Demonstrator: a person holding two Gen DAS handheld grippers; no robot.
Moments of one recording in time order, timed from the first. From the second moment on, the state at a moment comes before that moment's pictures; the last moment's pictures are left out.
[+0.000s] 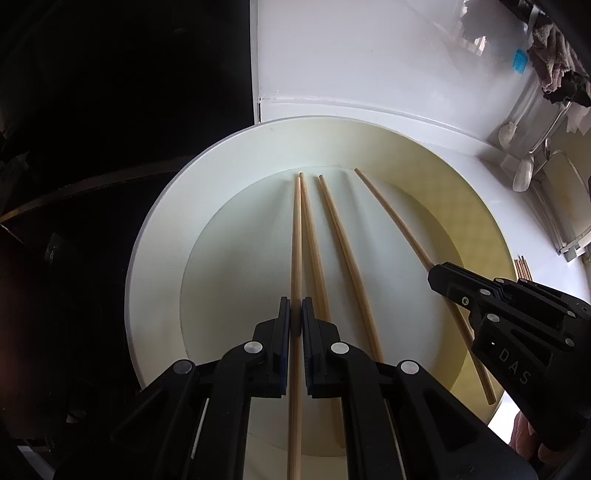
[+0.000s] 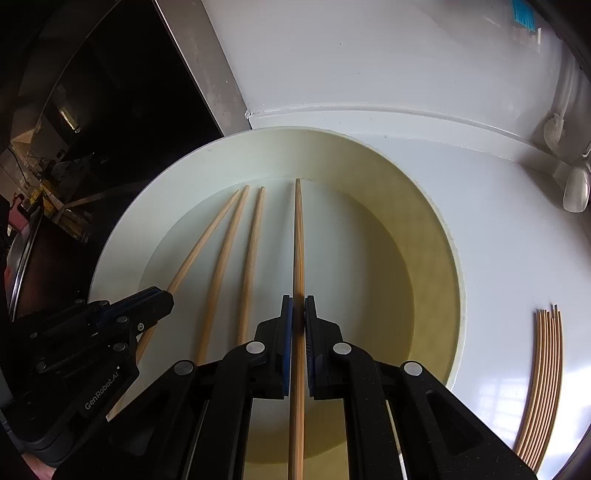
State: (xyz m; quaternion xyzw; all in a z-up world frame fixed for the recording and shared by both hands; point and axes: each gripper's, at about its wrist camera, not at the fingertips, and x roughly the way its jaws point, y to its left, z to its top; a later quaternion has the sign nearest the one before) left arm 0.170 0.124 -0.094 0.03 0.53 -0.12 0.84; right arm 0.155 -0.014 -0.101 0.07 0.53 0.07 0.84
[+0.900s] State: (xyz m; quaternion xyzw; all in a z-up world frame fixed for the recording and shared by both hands) left arm 0.138 0.125 -0.032 0.03 0.45 -0.10 0.89; right arm 0.072 -0.084 -0.053 0.09 0.46 0.00 0.88
